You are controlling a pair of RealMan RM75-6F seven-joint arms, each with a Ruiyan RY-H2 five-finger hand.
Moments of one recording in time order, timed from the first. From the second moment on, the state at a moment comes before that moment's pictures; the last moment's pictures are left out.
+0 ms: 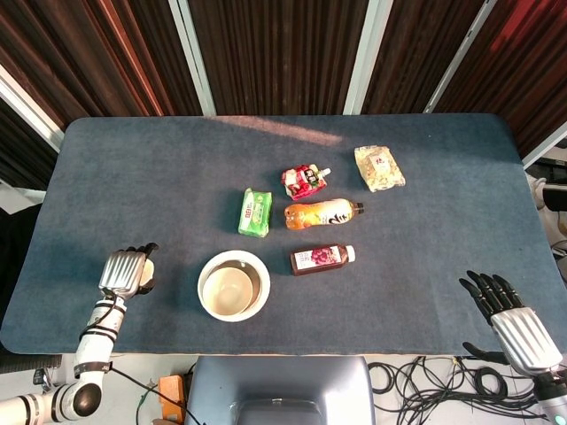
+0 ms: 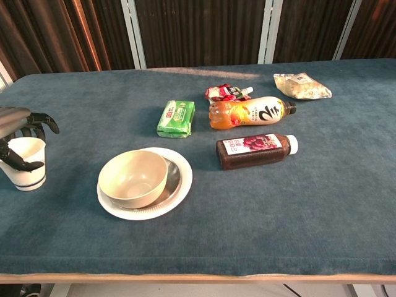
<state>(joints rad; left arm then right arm) -0.56 -1.44 -0.12 -1.54 0.94 1.12 0.53 0.09 -1.00 -0.10 -1.56 -1.74 1.47 0.14</state>
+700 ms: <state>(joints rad) -0.51 -1.30 -0.09 -1.67 1.09 1.17 0.42 0.09 -1.00 -0.10 -1.56 -1.75 1.48 0.13</state>
